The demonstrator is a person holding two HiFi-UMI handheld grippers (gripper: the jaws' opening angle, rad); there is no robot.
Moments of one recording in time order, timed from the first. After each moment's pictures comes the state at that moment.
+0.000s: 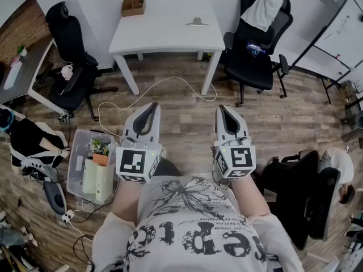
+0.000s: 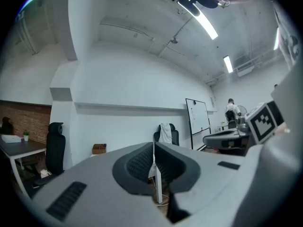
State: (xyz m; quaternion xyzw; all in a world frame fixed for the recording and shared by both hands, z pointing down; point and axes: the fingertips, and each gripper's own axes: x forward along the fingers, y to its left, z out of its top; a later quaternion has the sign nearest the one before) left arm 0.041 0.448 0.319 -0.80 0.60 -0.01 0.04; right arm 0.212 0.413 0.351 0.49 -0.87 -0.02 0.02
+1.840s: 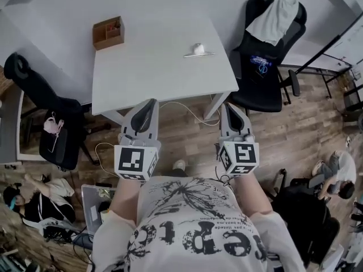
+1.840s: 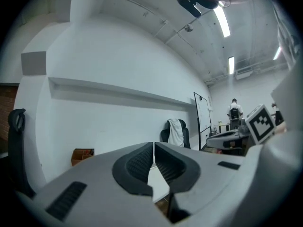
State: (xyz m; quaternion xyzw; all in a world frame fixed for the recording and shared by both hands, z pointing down) left arm -0.087 -0.002 0.329 -0.84 0.55 -0.02 0.01; right arm 0.108 -0.011 0.372 0.58 -0.81 0.03 0.06
